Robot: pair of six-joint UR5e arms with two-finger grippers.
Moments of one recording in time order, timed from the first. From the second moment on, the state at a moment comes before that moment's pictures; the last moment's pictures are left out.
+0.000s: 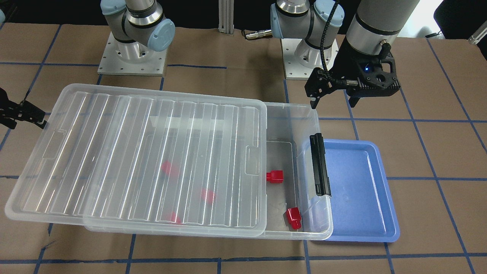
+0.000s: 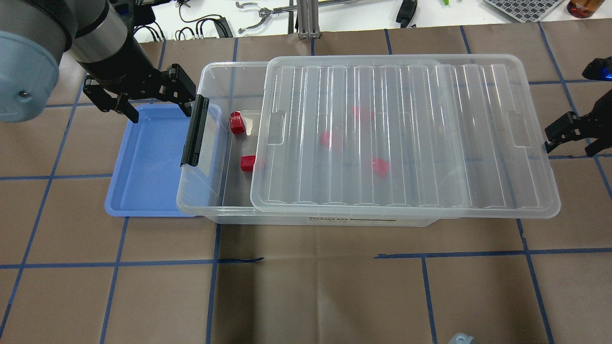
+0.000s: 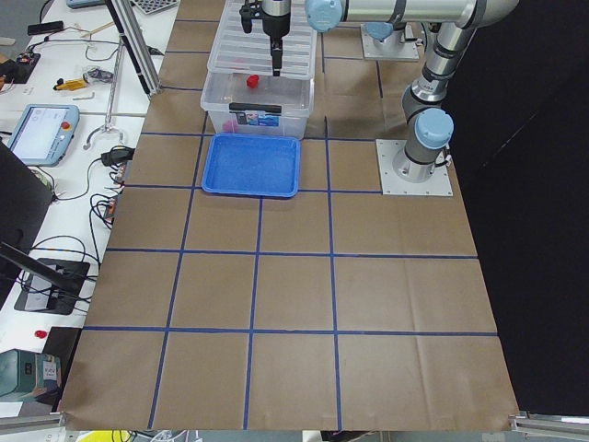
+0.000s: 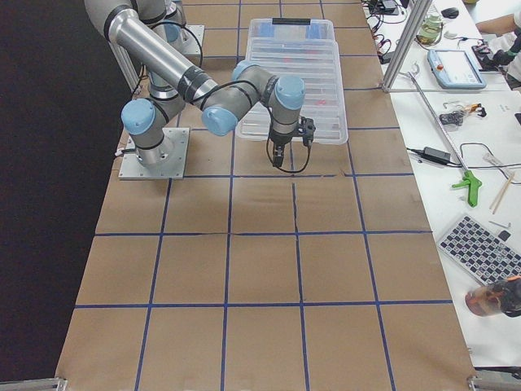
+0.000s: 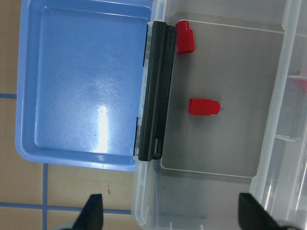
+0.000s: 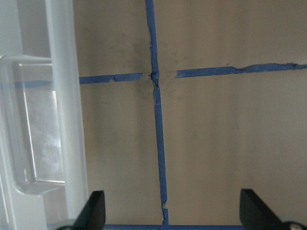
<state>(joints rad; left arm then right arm) -1.55 -1.57 -1.59 -1.52 1.56 -0.06 1.00 -1.48 1.83 -1.82 -1.50 -0.52</state>
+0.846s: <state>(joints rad) -1.55 -1.57 -1.58 -1.52 1.56 -0.06 1.06 -1.50 1.84 -1.81 -1.49 -0.50</state>
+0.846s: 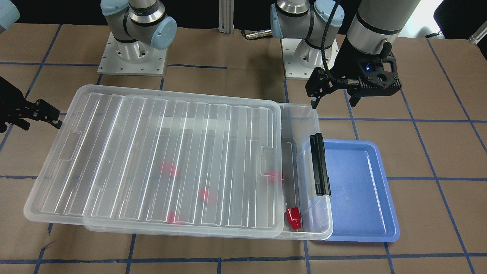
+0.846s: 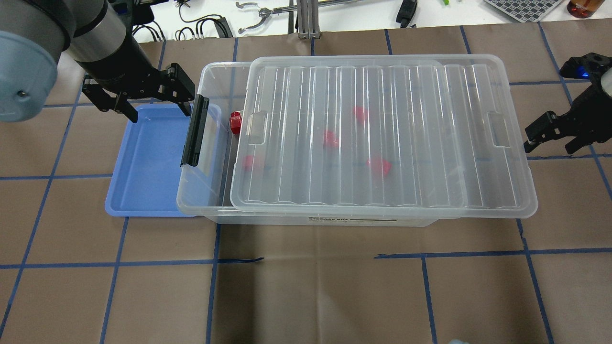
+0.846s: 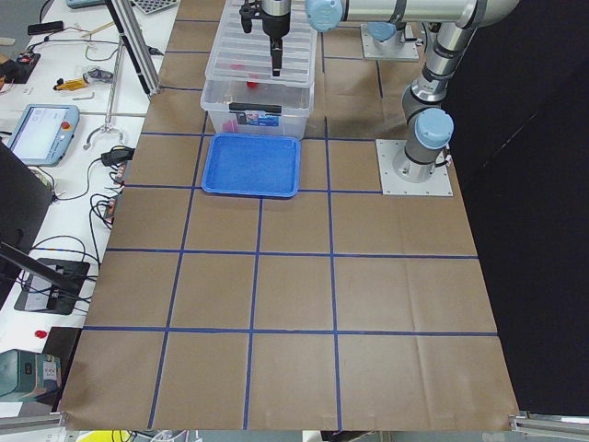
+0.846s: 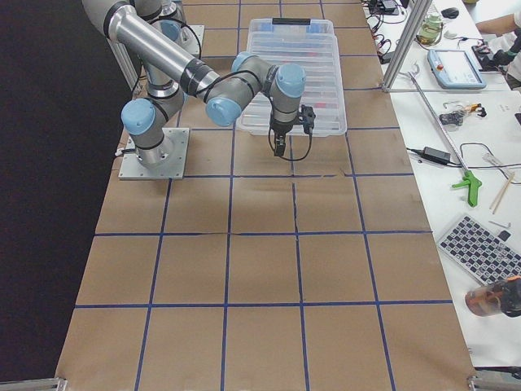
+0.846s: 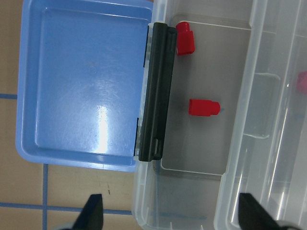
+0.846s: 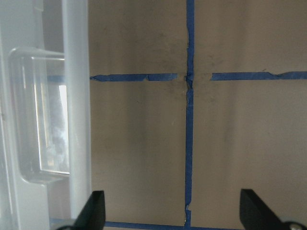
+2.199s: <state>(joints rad) -1.55 -1.57 -1.58 -1.51 1.56 -0.06 1.18 -1.53 1.87 -1.79 -1.40 -0.40</state>
